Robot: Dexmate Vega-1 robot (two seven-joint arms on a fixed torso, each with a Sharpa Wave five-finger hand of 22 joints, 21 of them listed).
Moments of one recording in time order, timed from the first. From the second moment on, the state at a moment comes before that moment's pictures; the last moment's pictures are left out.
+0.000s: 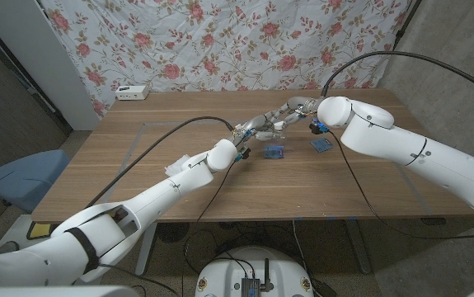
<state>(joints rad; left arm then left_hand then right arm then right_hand) 0.55 0.36 0.83 -1.26 0.17 -0.21 0.16 0.98 -0.02 0.47 -0.14 0.17 0.12 -0.07 0.18 0.17 0.90 -0.12 0.19 0.19 0.94 -0.14 0.17 0.16 0.67 0.11 0.18 0.17 -0.43 -0.88 -0.86 -2.15 -0.15 -0.89 0.31 1.09 0.13 0.38 -0.16 0.19 0.67 -0.22 0.25 0.21 0.18 -0.04 0.20 0.21 0.20 0.00 0.26 0.24 0.42 0.02 0.20 0.17</state>
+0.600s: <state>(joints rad) 0.55 0.38 0.83 -1.28 0.20 -0.18 0.16 0.98 -0.02 0.48 -0.15 0.17 0.12 -0.07 0.18 0.17 0.90 -0.12 0.19 0.19 0.94 -0.14 0.17 0.16 0.67 0.11 0.18 0.17 -0.44 -0.90 -0.83 -2.18 -0.12 -0.91 0.29 0.99 0.07 0.29 -0.12 0.17 0.53 -0.17 0.19 0.21 0.16 0.03 0.20 0.21 0.20 0.04 0.25 0.23 0.43 0.06 0.20 0.17</state>
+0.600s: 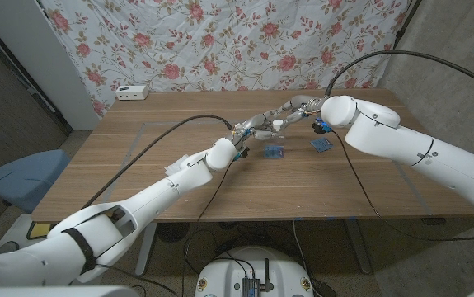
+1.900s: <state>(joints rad) 0.50 0.40 0.85 -1.30 0.27 -0.16 0.14 0.99 -0.03 0.49 -0.15 0.17 0.12 -0.07 0.18 0.17 0.90 -0.12 0.19 0.19 0.94 -0.14 0.17 0.16 0.67 0.11 0.18 0.17 -0.38 -0.89 -0.89 -2.15 -0.22 -0.89 0.31 0.74 -0.01 0.18 -0.07 0.18 0.48 -0.03 0.19 0.22 0.19 0.10 0.21 0.21 0.26 0.12 0.24 0.21 0.57 0.21 0.22 0.17</state>
